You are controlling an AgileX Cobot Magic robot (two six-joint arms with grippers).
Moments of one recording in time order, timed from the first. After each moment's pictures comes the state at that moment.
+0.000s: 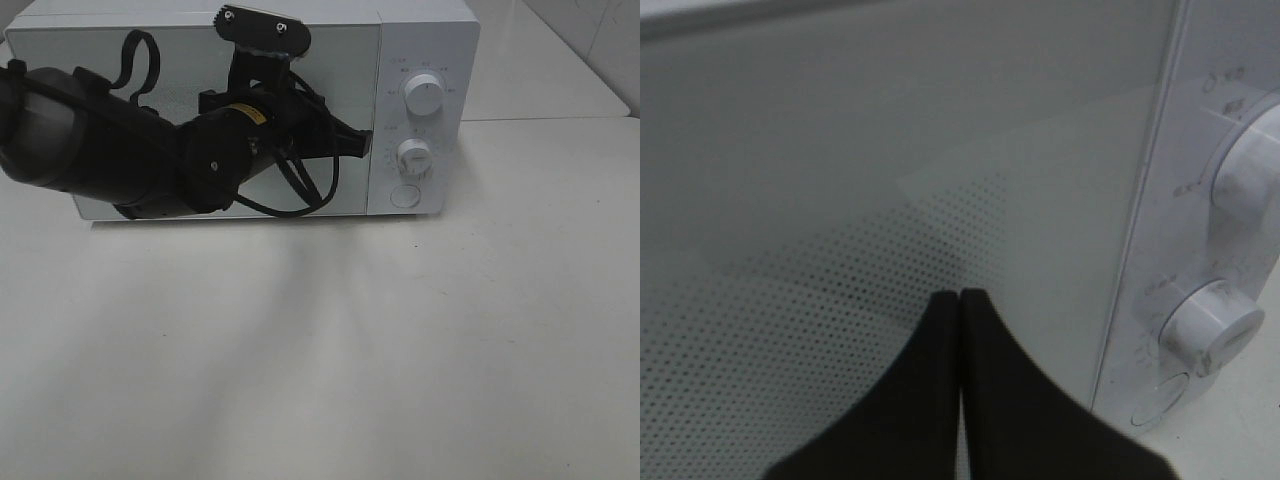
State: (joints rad) left arm -0.74 2.05 -1.17 -0.55 -0.58 0.42; right arm 0.09 0.00 -0.51 -0.08 1.05 0.10
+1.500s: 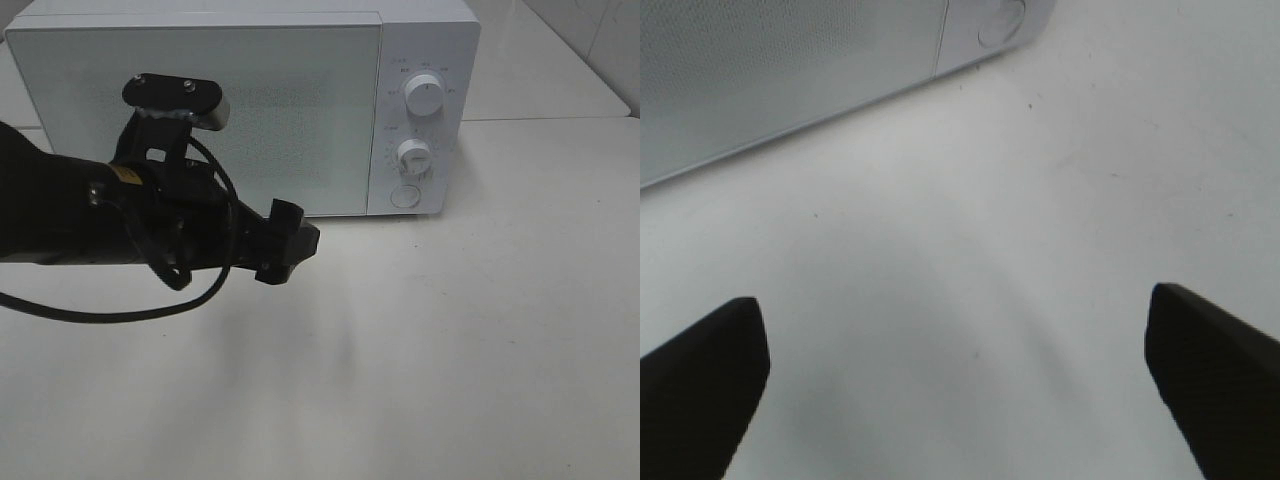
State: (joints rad) left arm -0.78 1.58 -0.75 -0.71 -0.05 0.44; right arm 0.09 0.00 -0.51 -0.08 1.05 0.10
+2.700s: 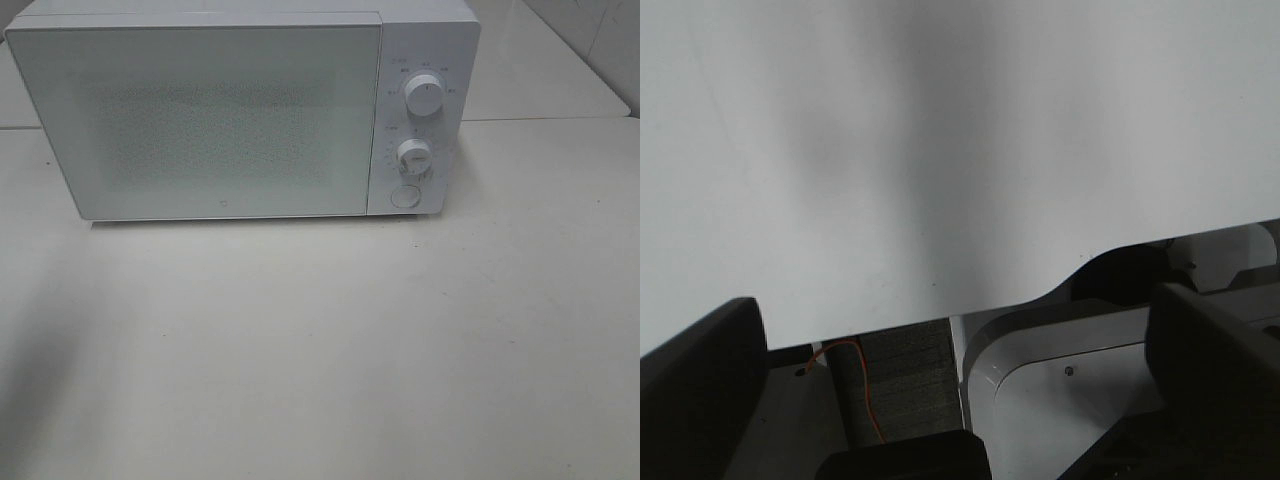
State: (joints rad) left arm -0.09 1.19 -0.75 -0.14 1.09 0.10; right arm 0.09 0.00 -0.51 -0.08 1.05 0.10
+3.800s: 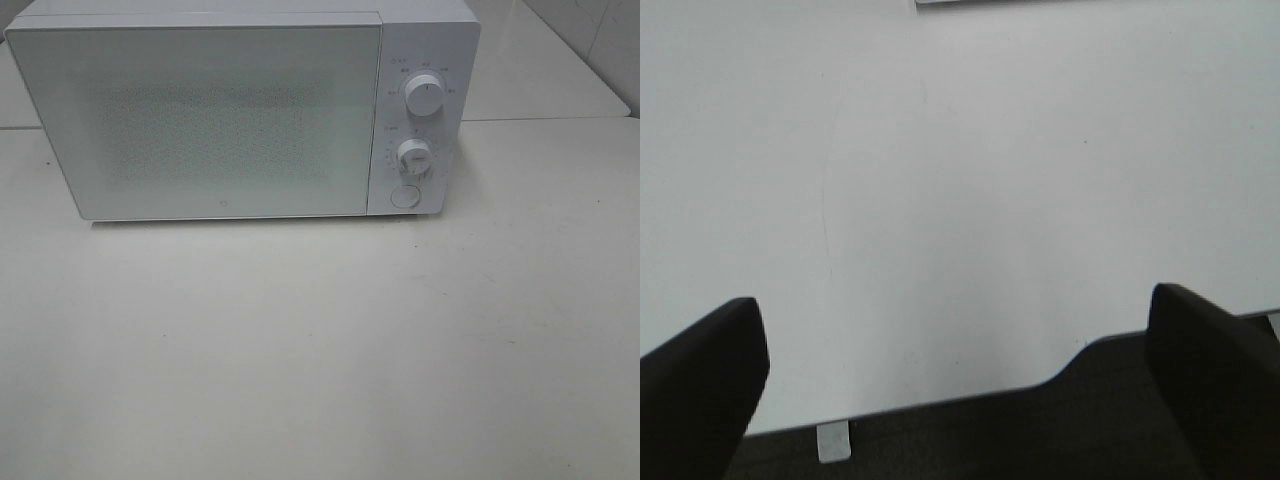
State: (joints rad) left arm -0.03 0.15 -0.54 -0.14 1.17 0.11; right arm 0.09 0.00 -0.51 -0.08 1.05 0.10
